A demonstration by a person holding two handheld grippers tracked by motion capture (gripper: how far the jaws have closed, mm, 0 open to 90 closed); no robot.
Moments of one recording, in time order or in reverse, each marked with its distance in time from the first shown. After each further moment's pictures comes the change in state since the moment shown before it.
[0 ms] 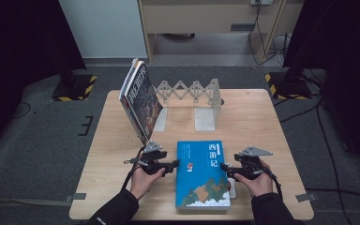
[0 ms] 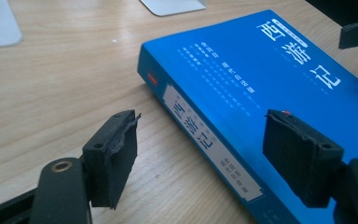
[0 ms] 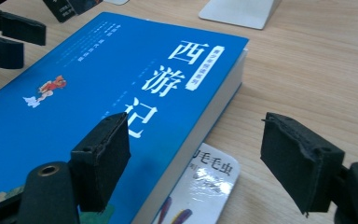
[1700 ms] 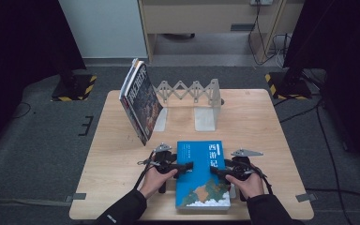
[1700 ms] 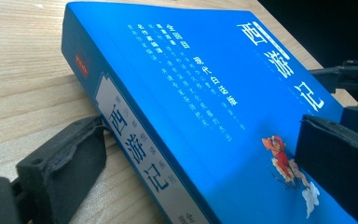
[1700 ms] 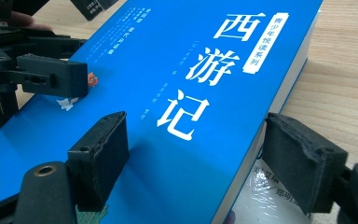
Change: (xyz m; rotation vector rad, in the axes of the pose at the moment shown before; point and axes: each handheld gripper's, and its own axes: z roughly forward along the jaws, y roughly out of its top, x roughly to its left) left arm -0.006 -0.011 0.047 -0.044 -0.140 -0.148; right arm 0.012 -0.008 0.025 0.042 0.122 0.114
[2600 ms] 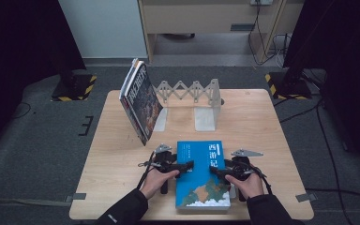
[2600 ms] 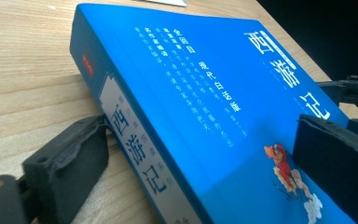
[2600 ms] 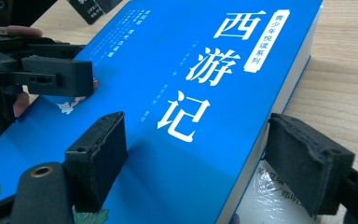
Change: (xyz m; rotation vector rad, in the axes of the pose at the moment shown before) left arm -0.004 -0.002 0.000 -0.028 0.035 -0.036; right arm -0.001 -0.002 0.003 -0.011 0.010 0.021
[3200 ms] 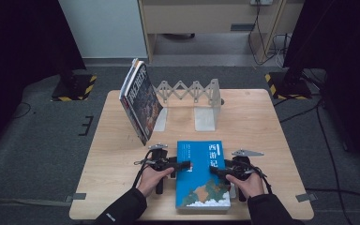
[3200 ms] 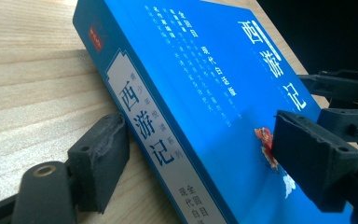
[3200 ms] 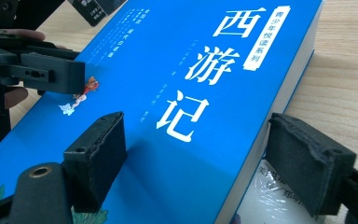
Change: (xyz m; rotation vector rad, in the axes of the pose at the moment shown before) left arm 0.011 0.008 -0.010 0.113 -0.097 -0.100; right arm -0.003 -0.001 0.001 0.002 0.023 0.022
